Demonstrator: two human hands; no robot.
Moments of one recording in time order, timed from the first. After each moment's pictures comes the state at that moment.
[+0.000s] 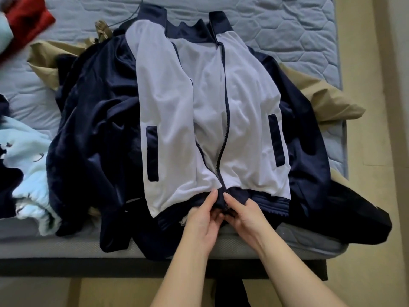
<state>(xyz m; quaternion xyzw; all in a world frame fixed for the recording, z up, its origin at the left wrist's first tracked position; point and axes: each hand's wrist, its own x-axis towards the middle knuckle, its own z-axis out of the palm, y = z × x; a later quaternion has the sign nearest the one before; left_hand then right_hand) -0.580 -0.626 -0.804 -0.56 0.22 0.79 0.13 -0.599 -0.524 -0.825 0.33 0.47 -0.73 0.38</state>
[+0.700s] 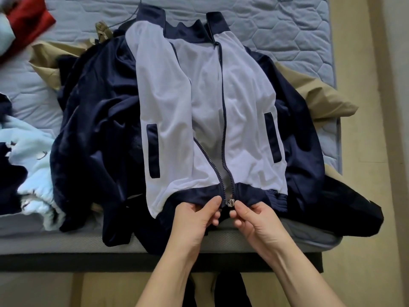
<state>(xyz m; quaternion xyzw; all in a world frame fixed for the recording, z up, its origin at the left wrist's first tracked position) -0.557 -0.648 -0.766 -0.39 0.51 0.75 0.16 -0.587 -0.510 -0.768 0.27 0.45 -0.77 0.36</state>
